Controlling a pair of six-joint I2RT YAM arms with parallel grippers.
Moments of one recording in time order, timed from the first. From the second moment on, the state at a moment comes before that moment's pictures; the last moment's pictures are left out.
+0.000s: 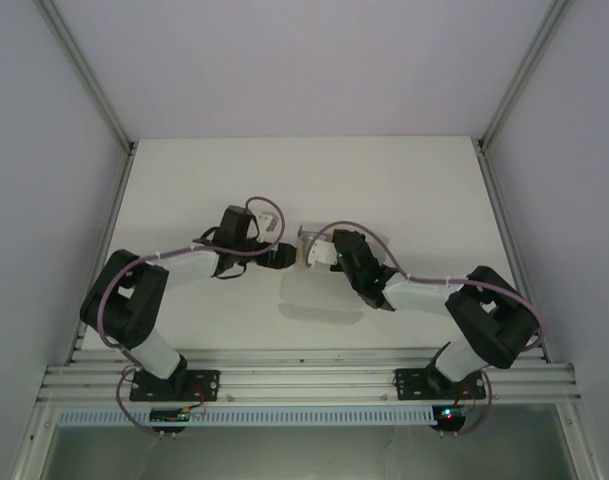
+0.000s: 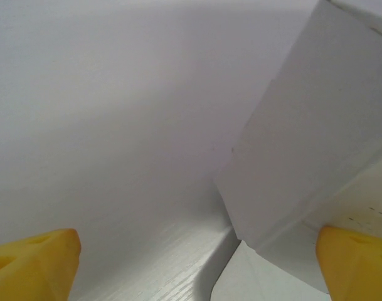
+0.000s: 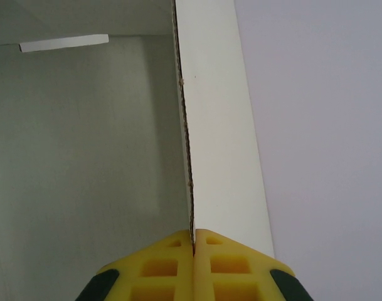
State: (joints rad) left arm -0.49 1.61 0.77 0.03 0.42 -0.27; right arm 0.77 1.51 0.62 0.44 0.46 -1.02
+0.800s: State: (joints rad) left arm -0.52 1.70 0.83 0.15 0.54 -0.29; right arm 0.77 1.51 0.62 0.44 0.46 -1.01
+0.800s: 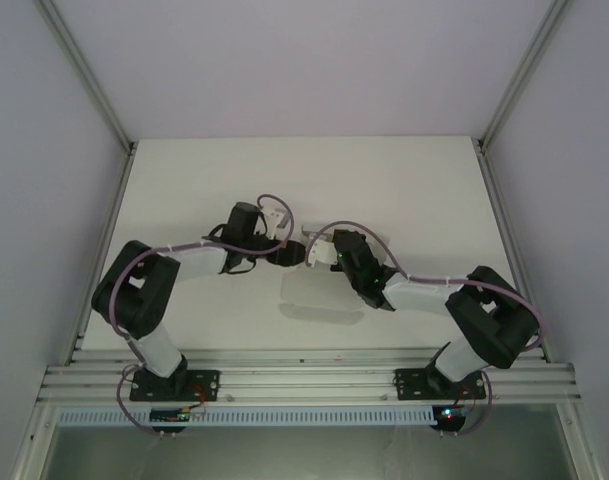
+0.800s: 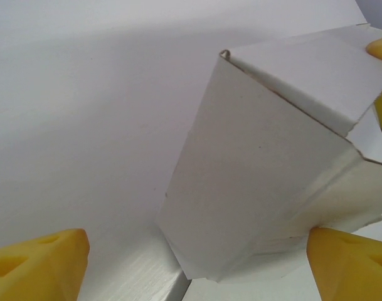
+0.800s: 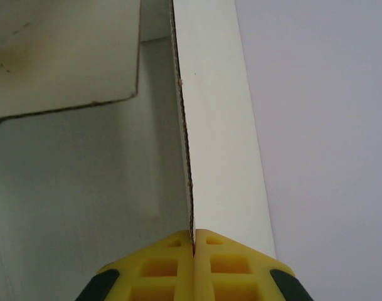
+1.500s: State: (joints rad) left arm -0.58 1.72 0.82 0.23 0.44 -0.26; right arm 0.77 1.51 0.62 0.43 0.46 -0.99
